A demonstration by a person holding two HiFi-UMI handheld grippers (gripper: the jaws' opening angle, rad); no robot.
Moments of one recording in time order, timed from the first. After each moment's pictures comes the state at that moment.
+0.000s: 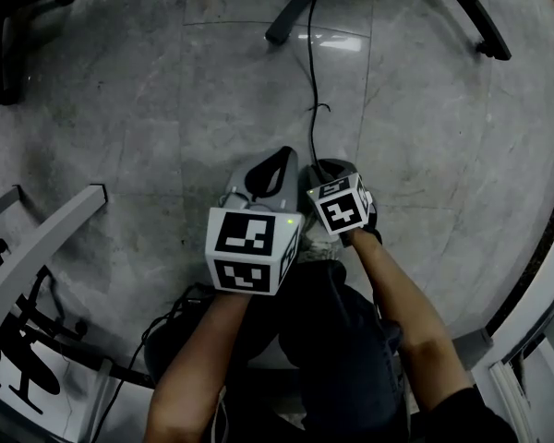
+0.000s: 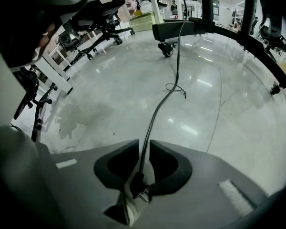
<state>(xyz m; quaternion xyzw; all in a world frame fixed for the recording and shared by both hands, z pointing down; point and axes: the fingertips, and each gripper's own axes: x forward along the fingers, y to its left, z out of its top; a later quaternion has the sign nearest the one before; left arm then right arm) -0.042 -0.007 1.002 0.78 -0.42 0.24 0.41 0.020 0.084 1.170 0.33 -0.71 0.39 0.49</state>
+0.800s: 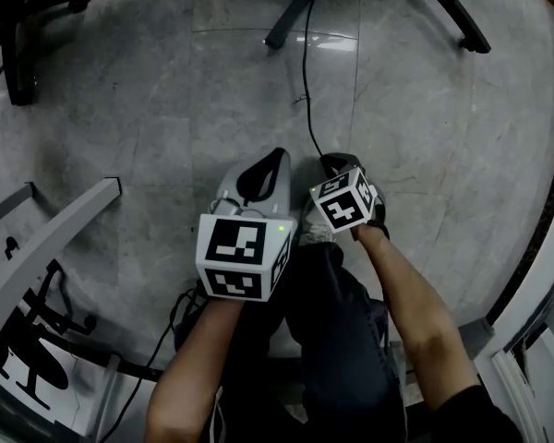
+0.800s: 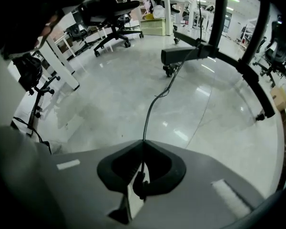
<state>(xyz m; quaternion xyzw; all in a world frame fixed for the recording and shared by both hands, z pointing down) -0.055 -0.005 0.927 0.79 -0.42 0.24 0.39 0.029 0.073 1.101 0.32 -0.72 0.33 0.52</state>
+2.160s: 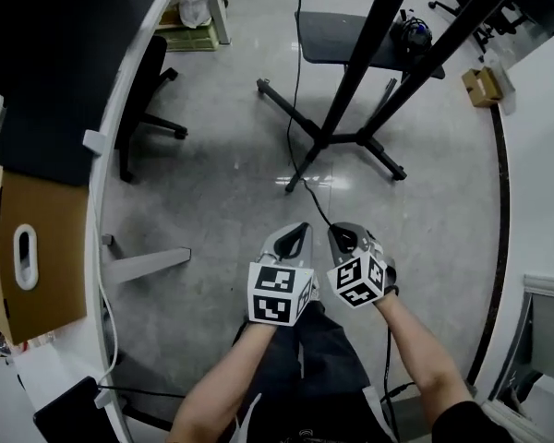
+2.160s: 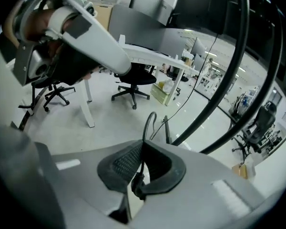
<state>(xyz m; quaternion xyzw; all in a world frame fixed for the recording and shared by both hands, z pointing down) -0.054 -0.042 0.529 0.82 -0.44 0.16 0.32 0.009 -0.023 0.621 0.35 -0.81 0.06 0.46</state>
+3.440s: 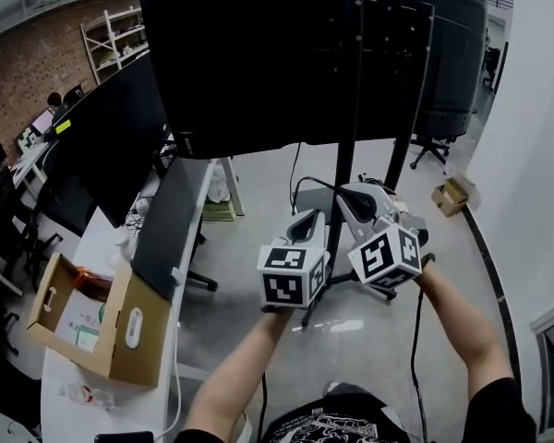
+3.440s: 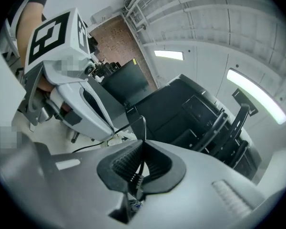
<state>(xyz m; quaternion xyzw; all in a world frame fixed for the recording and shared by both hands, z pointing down) -0.057 -0.162 0.129 0.90 -0.43 0.00 0.09 -0.024 -0.165 0.095 0.46 -0.76 -0.34 0.31</state>
